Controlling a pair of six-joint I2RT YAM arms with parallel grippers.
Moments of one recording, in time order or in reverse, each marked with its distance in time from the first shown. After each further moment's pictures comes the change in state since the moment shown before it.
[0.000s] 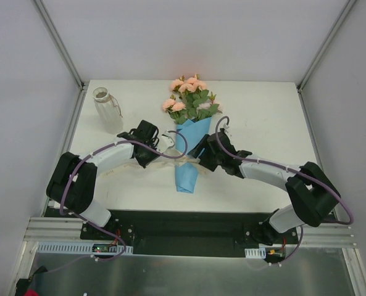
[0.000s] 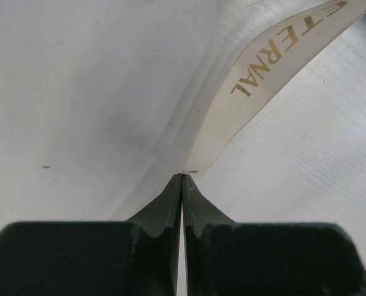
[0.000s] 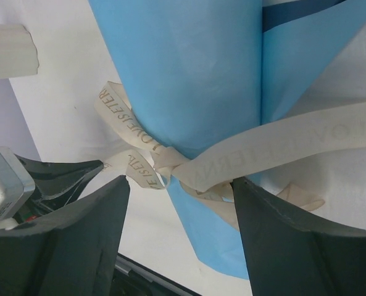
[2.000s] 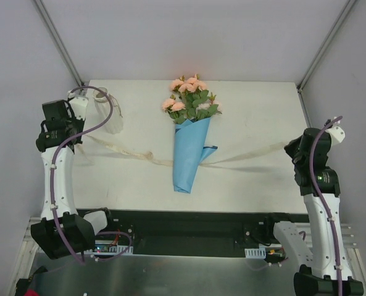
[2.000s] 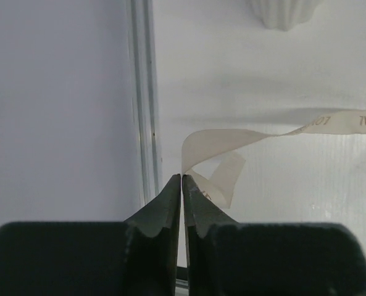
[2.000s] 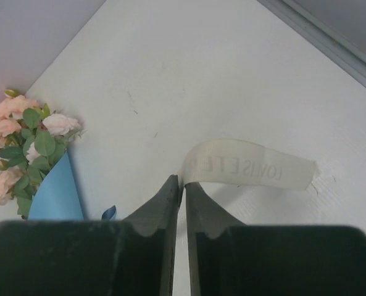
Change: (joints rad) left arm 0.740 -0.425 0.233 -0.198 -0.097 -0.040; right arm -0.737 -0.755 0.156 -0.659 0.270 -0.536
